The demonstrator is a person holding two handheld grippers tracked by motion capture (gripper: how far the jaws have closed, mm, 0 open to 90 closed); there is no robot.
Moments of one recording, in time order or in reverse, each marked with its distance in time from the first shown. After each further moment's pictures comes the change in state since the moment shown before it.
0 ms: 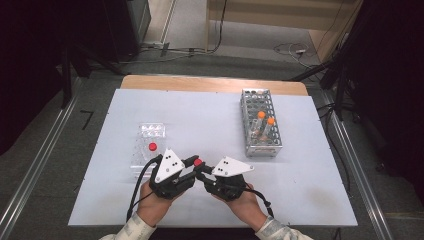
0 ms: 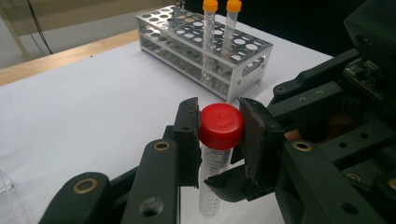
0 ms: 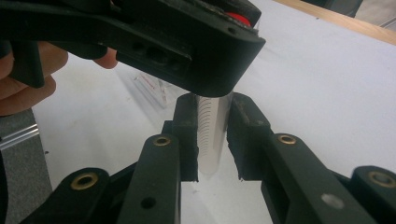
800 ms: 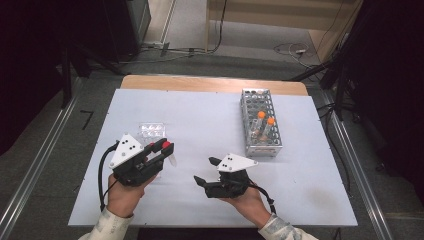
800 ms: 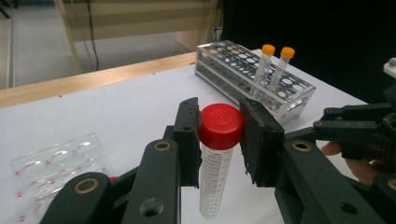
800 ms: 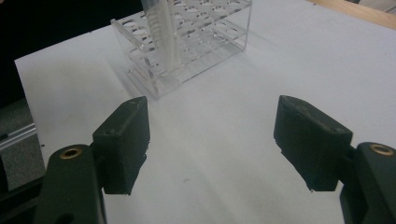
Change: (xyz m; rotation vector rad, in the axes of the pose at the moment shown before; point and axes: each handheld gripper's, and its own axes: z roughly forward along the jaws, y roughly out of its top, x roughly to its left) left arm 0.052 0.016 -0.055 -0.088 0.127 -0.121; right arm -0.012 -0.001 -0.003 0.038 0.009 0.029
